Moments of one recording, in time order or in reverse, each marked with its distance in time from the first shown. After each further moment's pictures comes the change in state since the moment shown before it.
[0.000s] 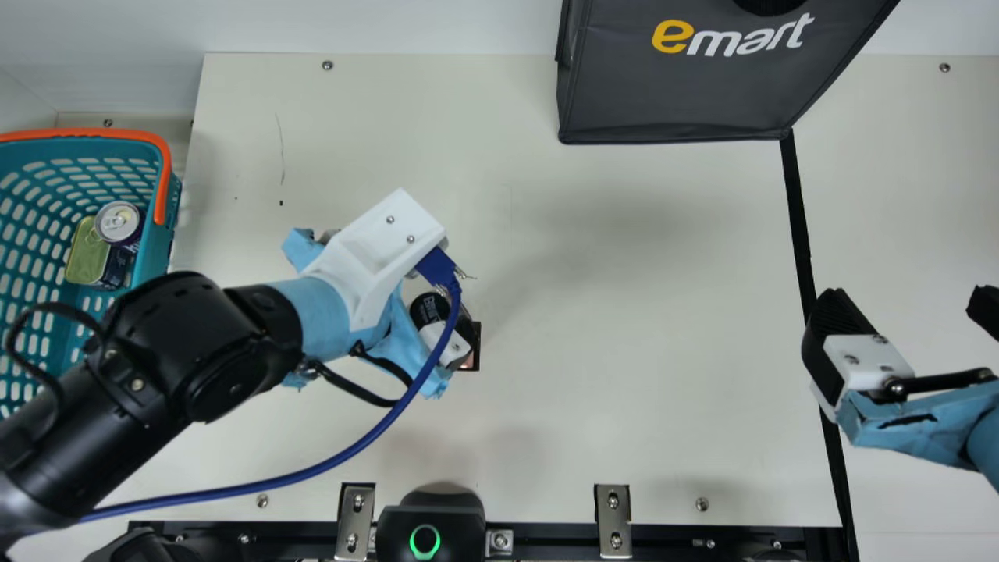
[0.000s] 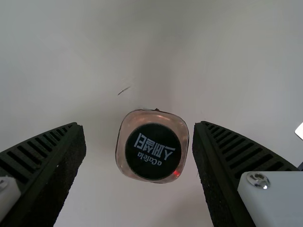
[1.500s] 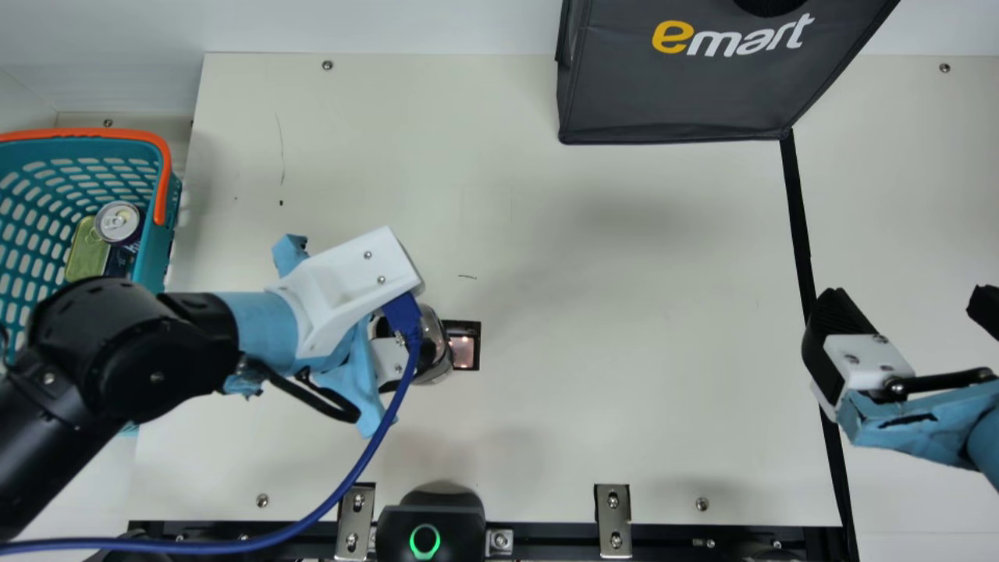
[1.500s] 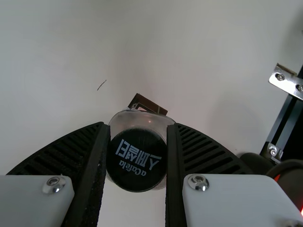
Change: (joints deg) left arm 8.5 -5.6 3.5 -15.6 4.8 30.1; right arm 0.0 0.0 0.0 0.0 0.0 0.0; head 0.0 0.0
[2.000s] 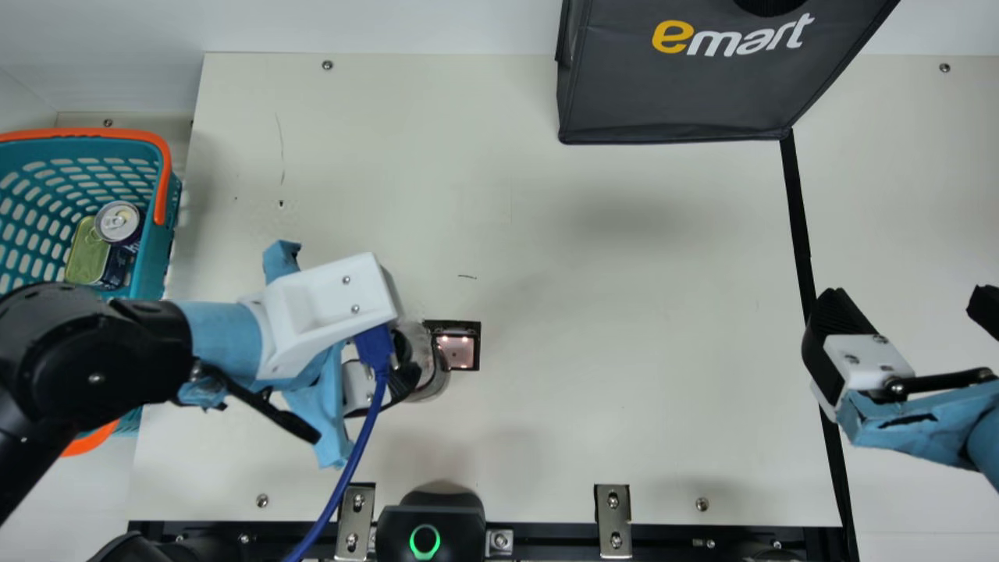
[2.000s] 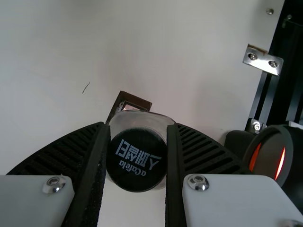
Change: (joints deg) left arm 4.0 -3.3 0.4 -6.2 5.7 12.5; right arm 0.0 0.0 0.0 0.0 0.0 0.0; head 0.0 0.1
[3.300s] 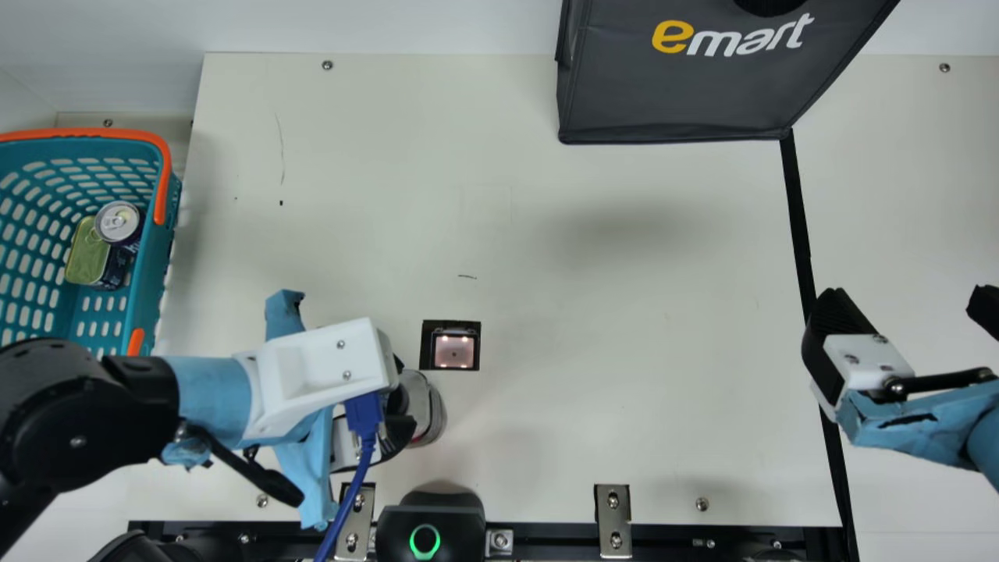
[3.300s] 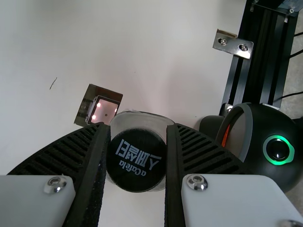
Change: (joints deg) left arm -3.5 -5.4 5.8 -1.7 0.4 0.8; right arm 0.0 0.0 0.0 0.0 0.0 0.0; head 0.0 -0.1
